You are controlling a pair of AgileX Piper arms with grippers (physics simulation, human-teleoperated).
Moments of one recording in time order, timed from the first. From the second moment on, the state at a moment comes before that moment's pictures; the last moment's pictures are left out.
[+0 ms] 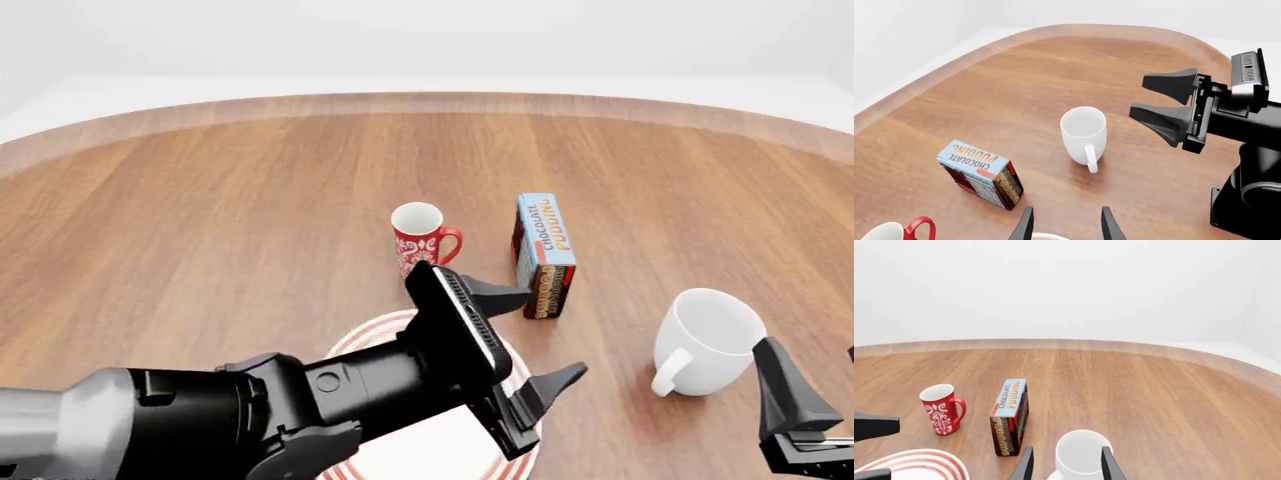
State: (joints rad) left arm -1.08 1.54 -0.75 -0.49 0.14; right arm 0.00 0.00 0.00 0.00 0.01
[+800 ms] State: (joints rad) left arm -1.12 1.64 -0.86 -0.44 0.14; right arm 0.00 0.01 0.00 -0.01 0.01
